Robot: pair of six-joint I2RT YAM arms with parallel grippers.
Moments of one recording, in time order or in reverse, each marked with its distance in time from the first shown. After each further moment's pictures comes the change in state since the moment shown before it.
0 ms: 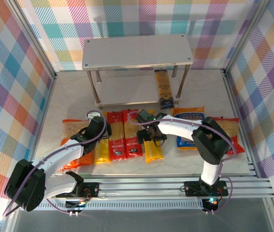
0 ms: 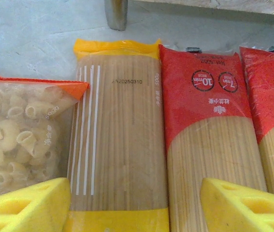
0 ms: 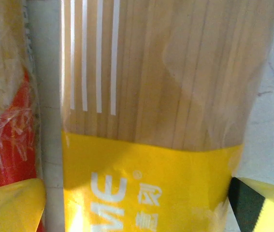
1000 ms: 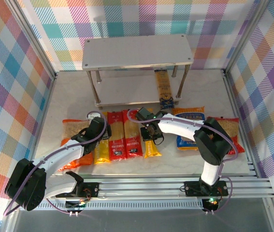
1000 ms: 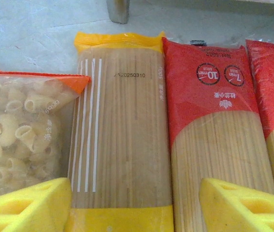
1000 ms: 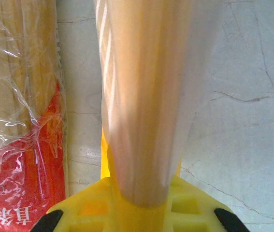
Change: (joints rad) left arm 0.000 0.005 -0.013 0.009 0.000 0.000; right arm 0.000 -0.018 0.035 -0.024 -0.014 0.020
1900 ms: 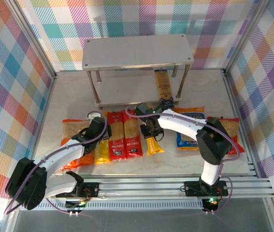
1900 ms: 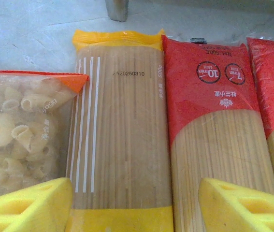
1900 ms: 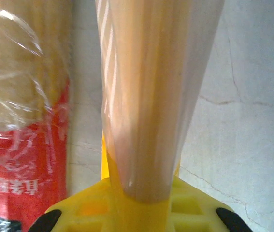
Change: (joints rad) left arm 0.000 0.011 0.000 0.006 0.003 0.000; right arm -0.020 -0.002 0.132 -0.154 0.022 -0.100
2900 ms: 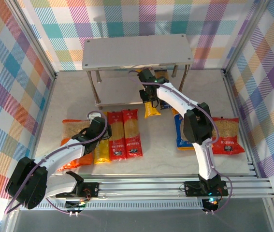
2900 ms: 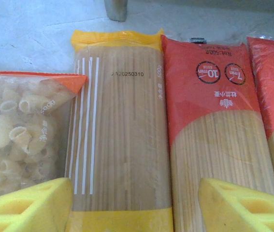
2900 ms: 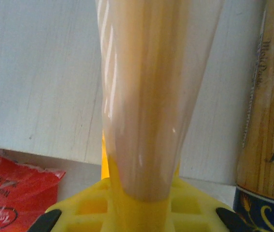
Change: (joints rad) left arm 0.000 0.008 0.001 0.006 0.000 0.004; right arm -0.233 0.385 0.644 0.016 0.095 -0.253
